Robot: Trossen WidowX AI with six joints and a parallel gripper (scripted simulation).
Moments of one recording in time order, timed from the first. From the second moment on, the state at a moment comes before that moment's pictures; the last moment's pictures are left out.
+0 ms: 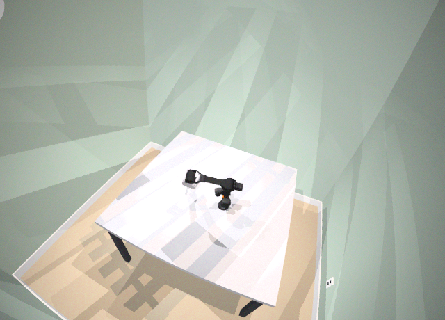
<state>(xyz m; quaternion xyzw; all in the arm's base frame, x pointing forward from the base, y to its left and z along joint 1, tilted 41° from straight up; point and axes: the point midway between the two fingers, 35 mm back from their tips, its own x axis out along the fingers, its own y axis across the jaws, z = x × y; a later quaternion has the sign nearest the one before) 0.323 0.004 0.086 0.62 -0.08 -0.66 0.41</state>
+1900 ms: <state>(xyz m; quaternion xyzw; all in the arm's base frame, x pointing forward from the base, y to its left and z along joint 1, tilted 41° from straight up) 0.318 0.051 0.141 0.64 -0.06 -0.65 0.40</state>
